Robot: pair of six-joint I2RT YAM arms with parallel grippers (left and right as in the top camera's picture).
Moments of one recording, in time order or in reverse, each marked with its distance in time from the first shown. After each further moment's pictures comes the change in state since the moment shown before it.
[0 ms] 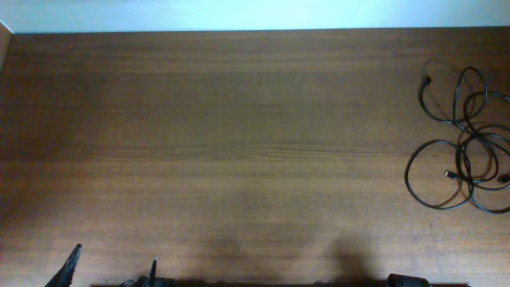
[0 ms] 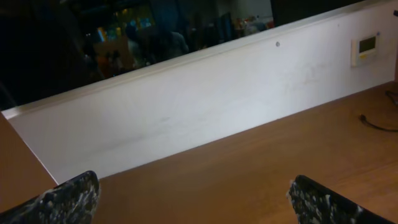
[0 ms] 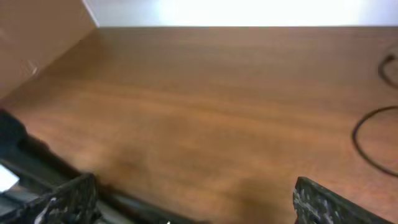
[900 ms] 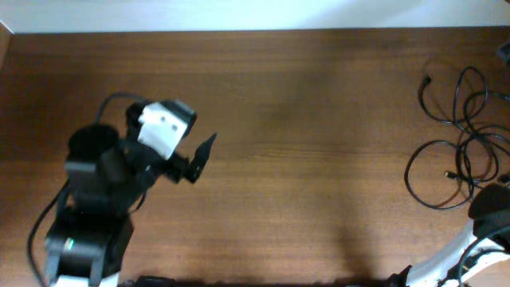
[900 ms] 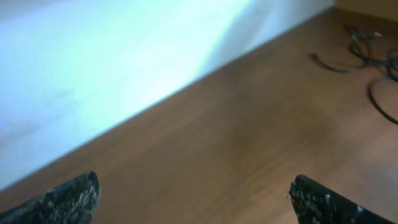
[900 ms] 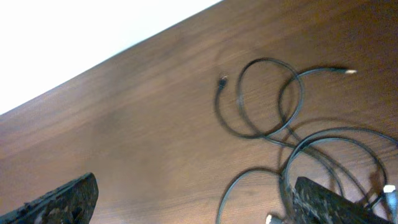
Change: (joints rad) left arm 0.000 0.758 -0.056 0.383 0.260 0.105; right arm -0.446 1.973 1.264 0.153 0.102 -0.041
